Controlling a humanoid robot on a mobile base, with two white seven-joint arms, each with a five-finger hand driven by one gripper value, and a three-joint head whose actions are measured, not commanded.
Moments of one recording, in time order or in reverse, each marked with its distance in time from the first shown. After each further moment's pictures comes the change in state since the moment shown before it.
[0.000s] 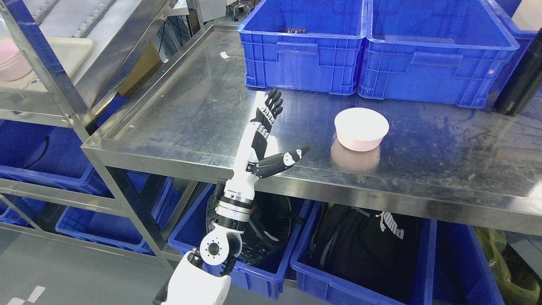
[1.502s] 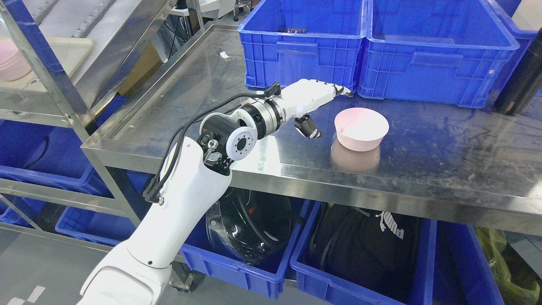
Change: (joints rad) left arm -0.604 0.095 -0.174 0.036 -0.924 0.437 -0.801; right arm 0.000 0.000 0.000 0.000 0.000 0.000 0.000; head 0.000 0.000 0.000
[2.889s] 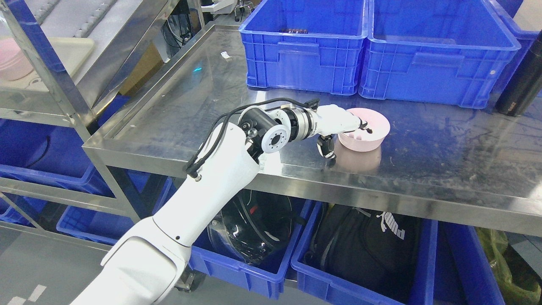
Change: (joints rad) left arm -0.127 -0.086 -0.123 0.329 0.014 -0.209 -0.065; right arm 0.000 0.000 0.000 0.000 0.000 0.000 0.000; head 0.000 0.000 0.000
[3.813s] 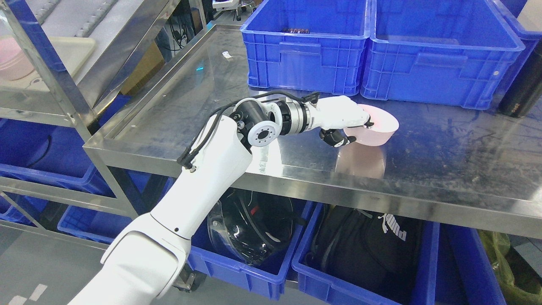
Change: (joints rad) left arm -0.022 -0.007 0.103 0.064 0.007 -0.318 0.142; right arm 0.000 0.000 0.000 0.000 0.000 0.000 0.000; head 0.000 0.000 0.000
